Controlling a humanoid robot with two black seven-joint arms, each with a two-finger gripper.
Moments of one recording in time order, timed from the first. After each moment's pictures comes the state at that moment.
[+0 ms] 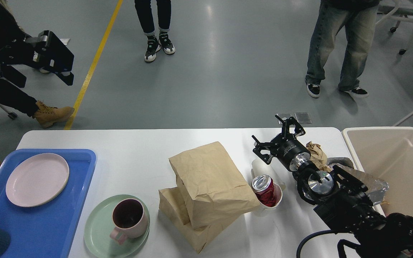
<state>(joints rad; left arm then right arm) -2.65 0.49 1.42 -1.38 0.07 -0.96 0.06 0.71 0.04 0.96 0.21 0.02 0.56 -0.01</state>
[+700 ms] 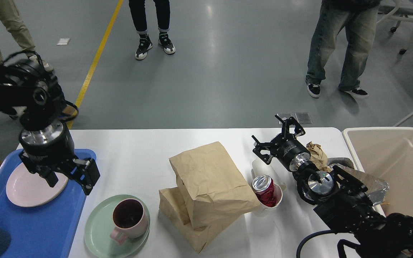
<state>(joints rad) -1.94 0.53 1.02 -1.38 0.40 -0.92 0.22 0.71 0.04 0.96 0.21 0.02 0.56 -0.01</state>
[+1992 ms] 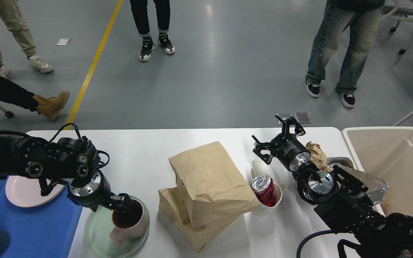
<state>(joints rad) -1.46 0.46 0.80 -1.31 0.50 -0.48 0.31 0.71 0.04 0.96 0.21 0.02 0.56 -0.01</state>
